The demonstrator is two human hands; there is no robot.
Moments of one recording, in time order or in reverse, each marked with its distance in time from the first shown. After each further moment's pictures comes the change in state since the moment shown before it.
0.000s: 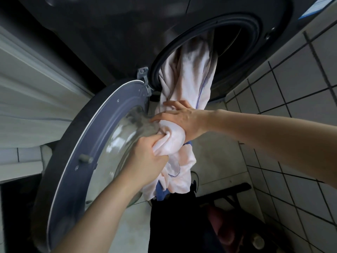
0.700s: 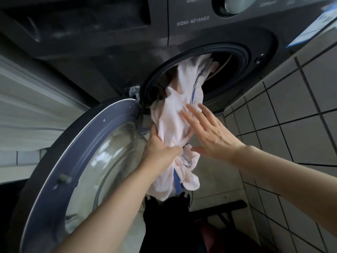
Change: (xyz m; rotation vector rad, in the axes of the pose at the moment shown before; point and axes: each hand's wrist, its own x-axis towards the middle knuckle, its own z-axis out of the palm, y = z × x) left_hand 0.054 0.051 0.051 -0.230 0.117 -0.317; right_hand -0.097 0.022 -0.006 -0.112 0.316 0.254
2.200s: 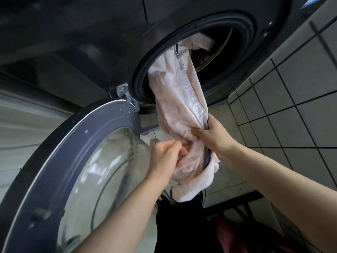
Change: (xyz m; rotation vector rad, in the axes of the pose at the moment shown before) left_hand 0.044 -0.050 0.032 -0.243 -0.116 0.019; right_hand 0.024 -0.017 0.035 1.402 0.137 0.912
